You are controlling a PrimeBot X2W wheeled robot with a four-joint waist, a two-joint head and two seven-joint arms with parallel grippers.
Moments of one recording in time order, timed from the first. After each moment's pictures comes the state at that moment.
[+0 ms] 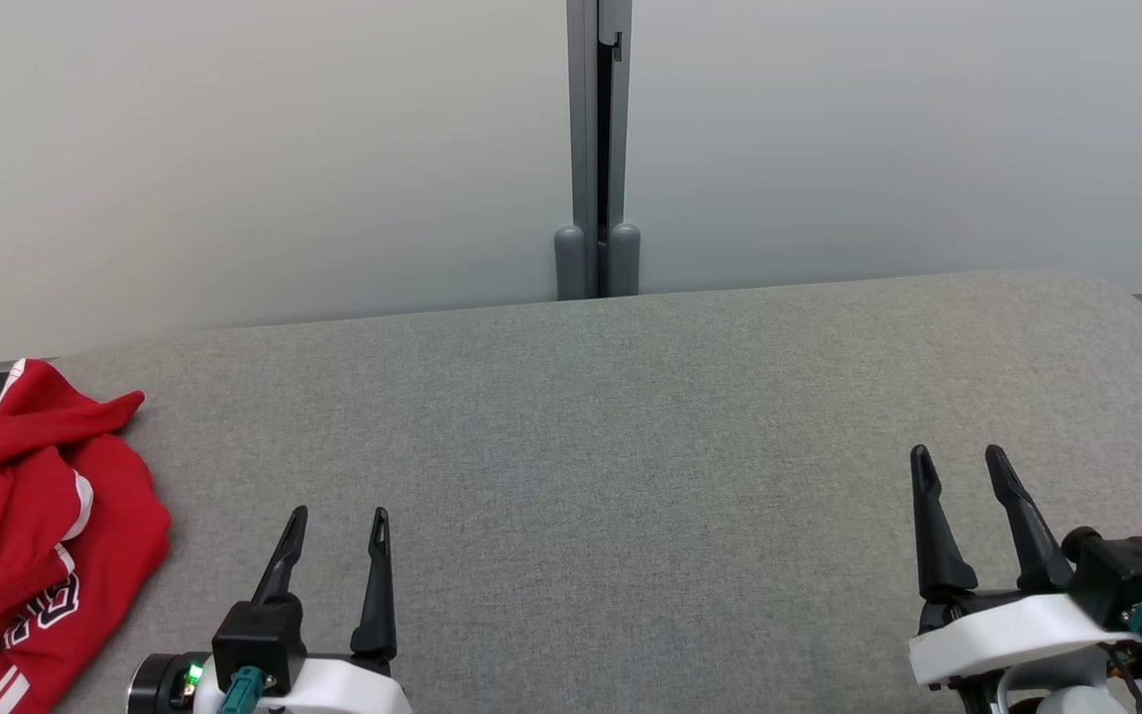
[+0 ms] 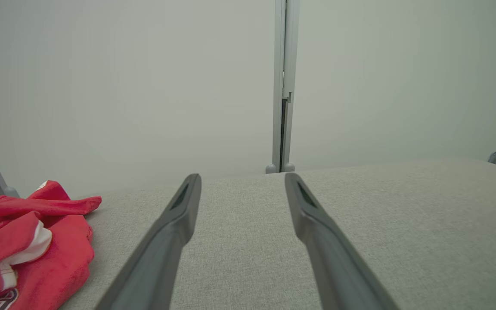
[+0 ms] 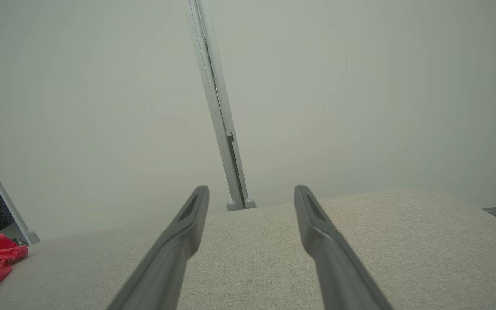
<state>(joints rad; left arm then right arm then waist) -0.01 0.05 -0.19 0.25 -0.15 0.11 -0.26 -0.07 -0.05 0.05 0.22 0.25 0.13 -0.18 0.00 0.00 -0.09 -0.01</state>
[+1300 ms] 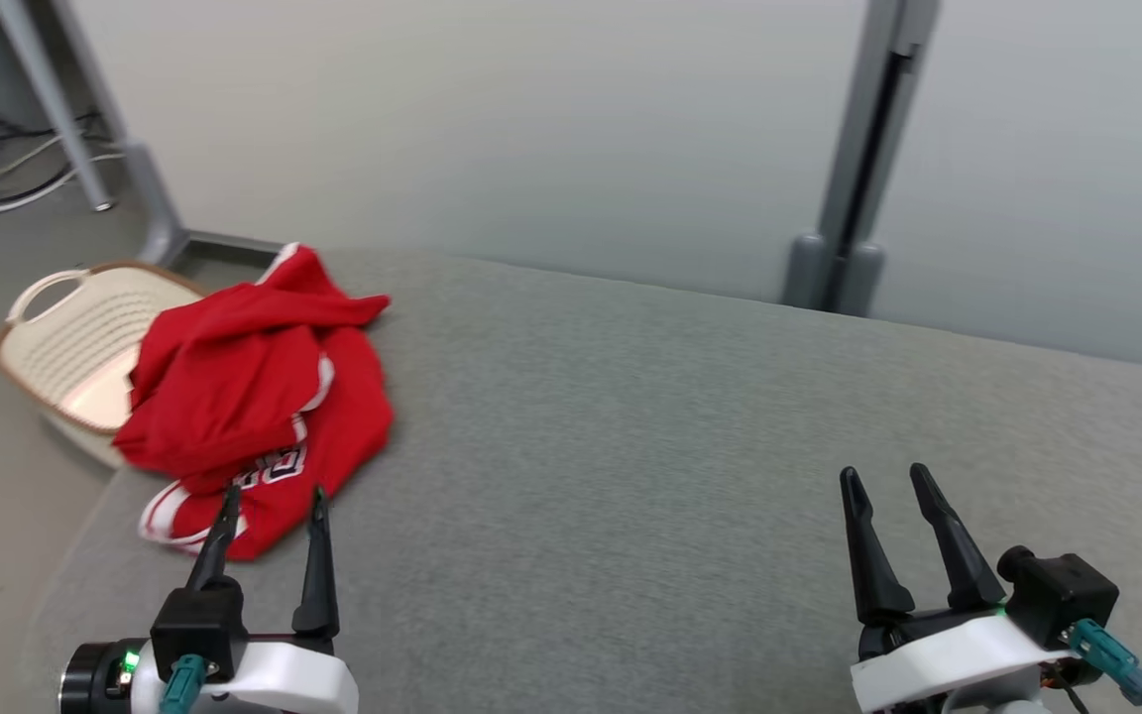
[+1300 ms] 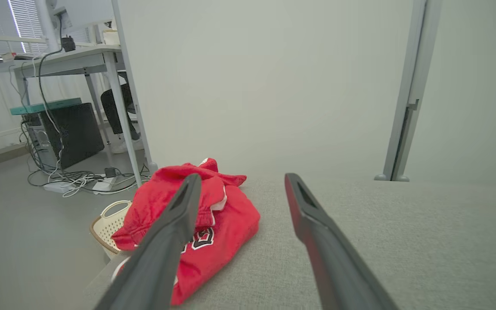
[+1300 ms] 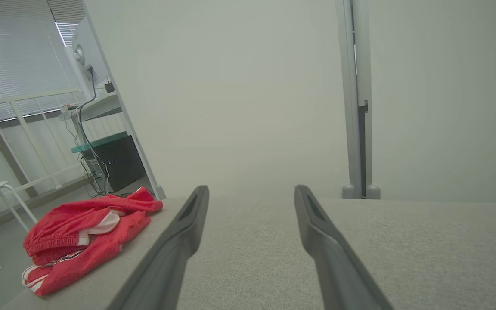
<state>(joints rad) -0.01 0.07 -0.09 0.22 -0.10 0.10 -0.26 -0.06 -0.05 0.18 0.25 0.33 0.13 -0.23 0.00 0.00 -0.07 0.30</state>
